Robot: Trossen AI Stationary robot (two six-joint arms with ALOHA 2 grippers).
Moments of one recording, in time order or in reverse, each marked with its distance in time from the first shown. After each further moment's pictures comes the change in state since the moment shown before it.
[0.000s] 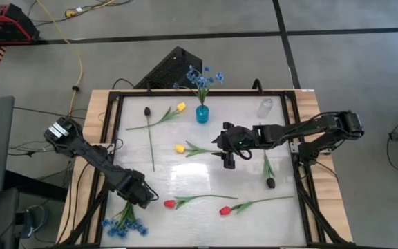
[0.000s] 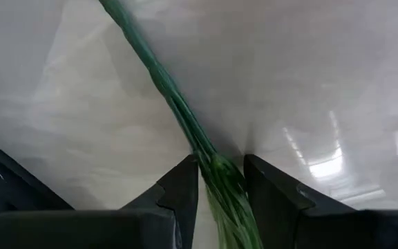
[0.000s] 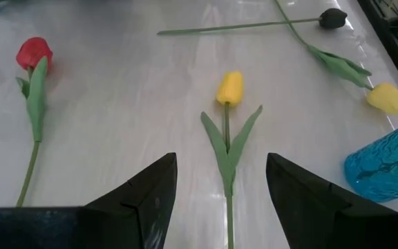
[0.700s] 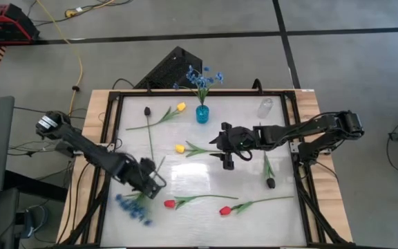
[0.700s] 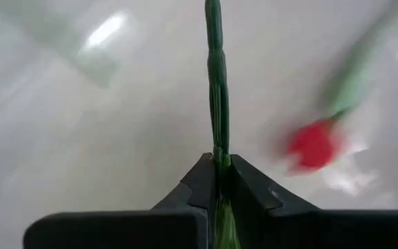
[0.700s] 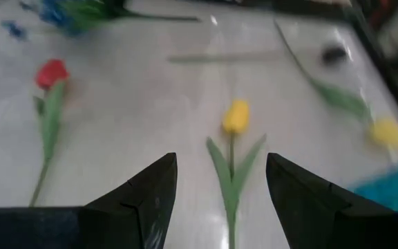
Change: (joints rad) left arm 0.147 -0.238 0.095 0.055 -0.413 0.392; right arm 0.025 0.000 0.000 0.087 -0.020 -0.061
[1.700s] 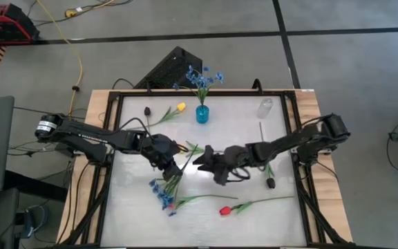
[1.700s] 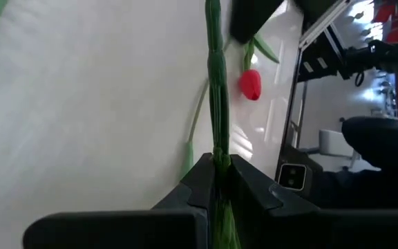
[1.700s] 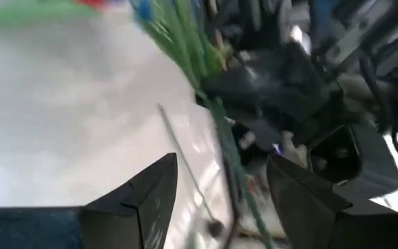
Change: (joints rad) left arm 0.409 0.025 0.000 0.518 0.432 0.532; right arm 0.158 0.209 0.028 0.427 0.126 -1.175
